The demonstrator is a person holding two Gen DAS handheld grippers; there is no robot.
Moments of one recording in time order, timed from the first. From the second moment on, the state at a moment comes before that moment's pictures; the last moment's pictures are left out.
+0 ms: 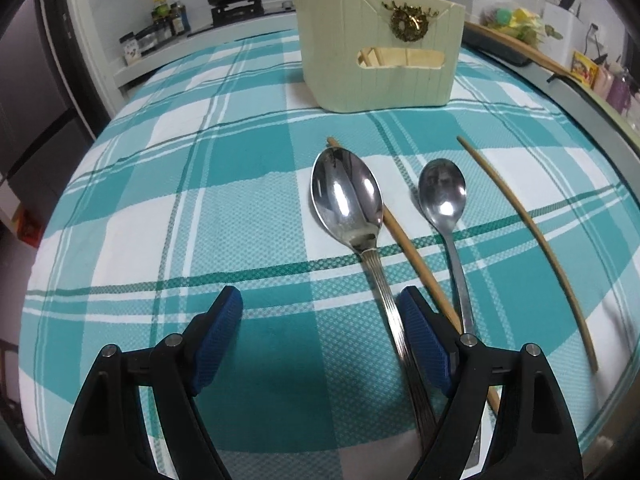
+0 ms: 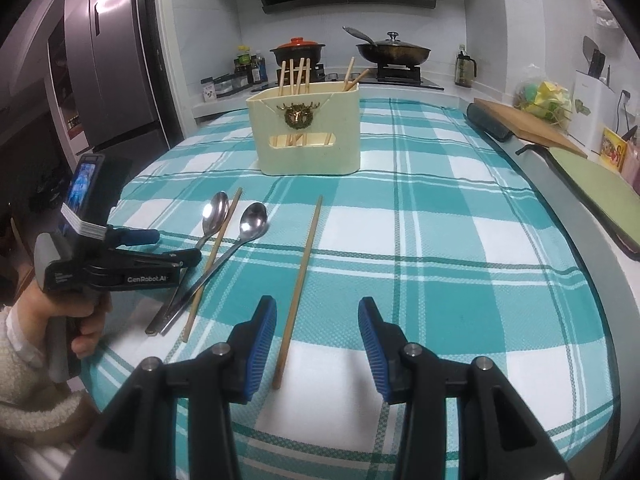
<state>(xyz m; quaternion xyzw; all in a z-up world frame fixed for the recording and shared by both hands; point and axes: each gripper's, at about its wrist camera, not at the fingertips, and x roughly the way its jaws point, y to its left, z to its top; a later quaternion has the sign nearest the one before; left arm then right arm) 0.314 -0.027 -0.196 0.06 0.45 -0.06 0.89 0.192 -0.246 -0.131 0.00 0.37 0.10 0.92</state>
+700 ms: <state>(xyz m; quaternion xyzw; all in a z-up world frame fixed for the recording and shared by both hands) 0.312 -0.001 -0.197 0.02 0.44 -0.02 0.90 0.263 -0.196 -0.181 -0.07 0.45 0.12 0.88</state>
